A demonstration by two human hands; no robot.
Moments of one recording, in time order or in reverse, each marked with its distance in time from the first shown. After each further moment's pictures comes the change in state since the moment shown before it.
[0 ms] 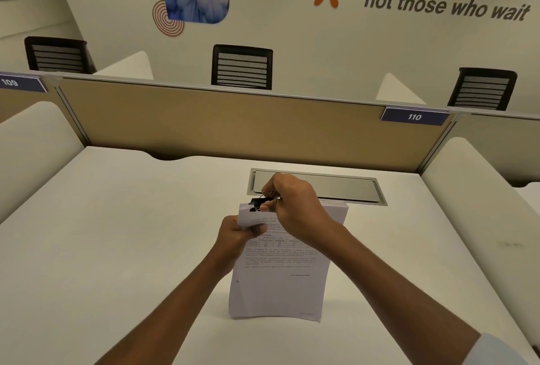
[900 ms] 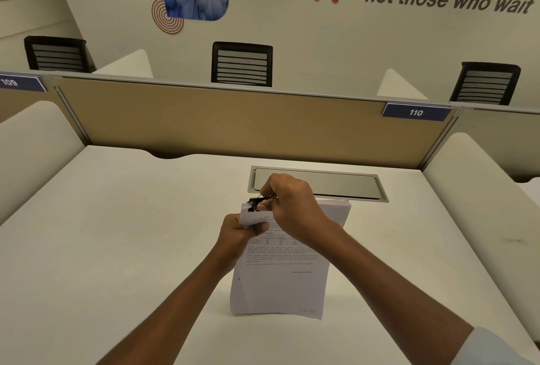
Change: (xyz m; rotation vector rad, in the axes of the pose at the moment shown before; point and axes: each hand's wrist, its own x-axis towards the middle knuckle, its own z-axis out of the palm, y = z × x) left_hand -0.001 0.003 0.004 0.054 0.004 0.014; right_hand 0.002 0.002 0.011 -0.035 0.064 -0.050
